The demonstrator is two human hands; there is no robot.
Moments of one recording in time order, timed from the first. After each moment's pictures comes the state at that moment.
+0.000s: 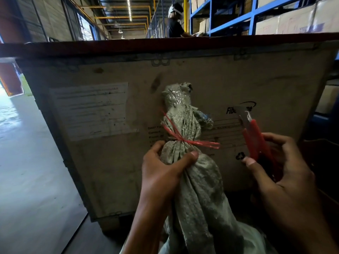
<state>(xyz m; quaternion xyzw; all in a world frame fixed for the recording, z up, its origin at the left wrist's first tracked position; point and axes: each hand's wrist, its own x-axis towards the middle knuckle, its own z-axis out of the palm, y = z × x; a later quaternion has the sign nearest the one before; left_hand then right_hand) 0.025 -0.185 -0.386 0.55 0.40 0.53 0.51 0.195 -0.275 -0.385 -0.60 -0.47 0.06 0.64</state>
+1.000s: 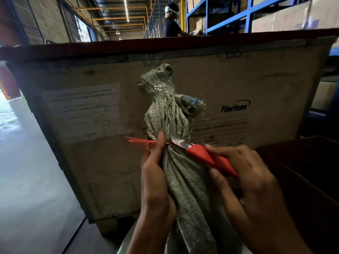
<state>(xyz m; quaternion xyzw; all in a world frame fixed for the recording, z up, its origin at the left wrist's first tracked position) 0.048 -0.199 -0.381 0.30 0.22 0.60 0.71 0.178 -0.278 -0.391 -0.58 -0.64 -0.09 0.50</state>
